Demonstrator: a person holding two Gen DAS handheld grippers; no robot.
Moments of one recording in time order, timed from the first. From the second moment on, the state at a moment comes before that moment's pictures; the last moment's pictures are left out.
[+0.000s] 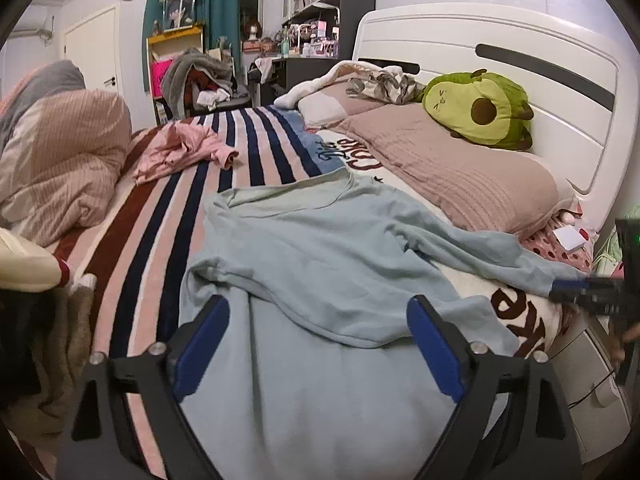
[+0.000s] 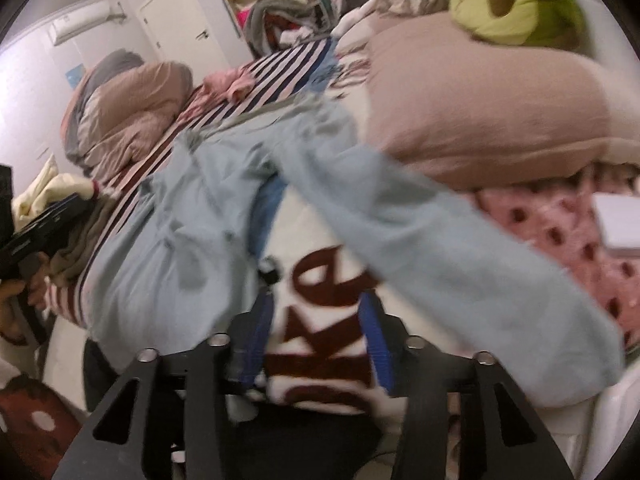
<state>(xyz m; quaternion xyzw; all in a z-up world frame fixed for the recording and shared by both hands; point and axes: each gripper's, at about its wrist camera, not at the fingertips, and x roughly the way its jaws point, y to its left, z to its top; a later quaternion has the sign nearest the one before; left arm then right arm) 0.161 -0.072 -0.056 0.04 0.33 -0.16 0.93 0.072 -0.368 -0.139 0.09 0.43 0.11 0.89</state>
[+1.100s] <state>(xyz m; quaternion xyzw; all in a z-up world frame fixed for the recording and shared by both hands) 0.157 -0.135 -0.043 0.07 0.31 -0.20 0.93 0.116 -0.398 -0.154 0.08 0.44 0.27 0.85</state>
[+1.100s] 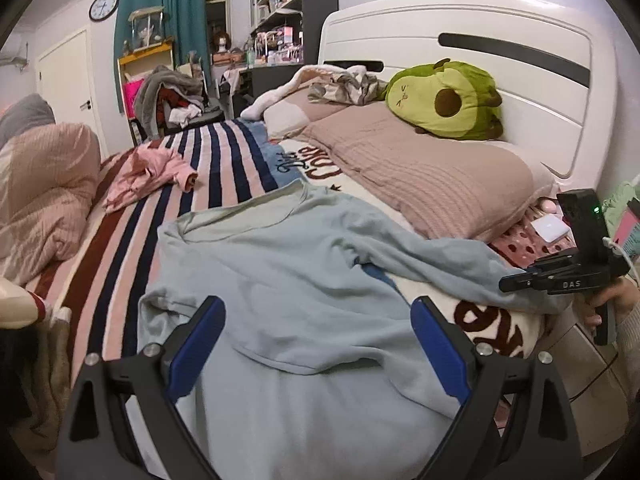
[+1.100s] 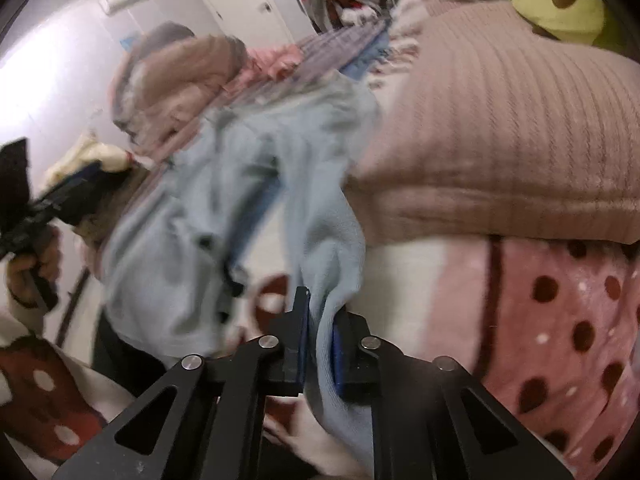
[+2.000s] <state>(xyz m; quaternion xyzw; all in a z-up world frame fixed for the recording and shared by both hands) 0.085 -0.061 -0.015 0.03 0.30 -0.10 0.95 0.090 -0.264 -0.116 0.12 0.34 0.36 0.86</state>
